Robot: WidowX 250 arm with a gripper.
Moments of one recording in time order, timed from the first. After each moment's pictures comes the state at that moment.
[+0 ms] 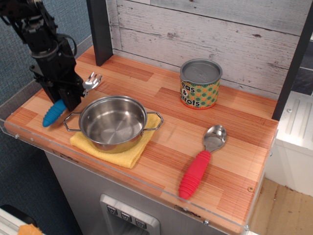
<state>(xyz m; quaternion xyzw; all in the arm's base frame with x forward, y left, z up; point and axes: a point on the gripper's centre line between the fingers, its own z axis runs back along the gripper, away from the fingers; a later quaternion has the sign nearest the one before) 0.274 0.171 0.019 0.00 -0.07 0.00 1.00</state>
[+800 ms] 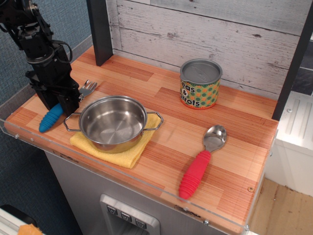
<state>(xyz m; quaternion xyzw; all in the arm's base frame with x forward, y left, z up) 0.267 0.178 0.012 -0.01 -0.05 0.02 1.00</state>
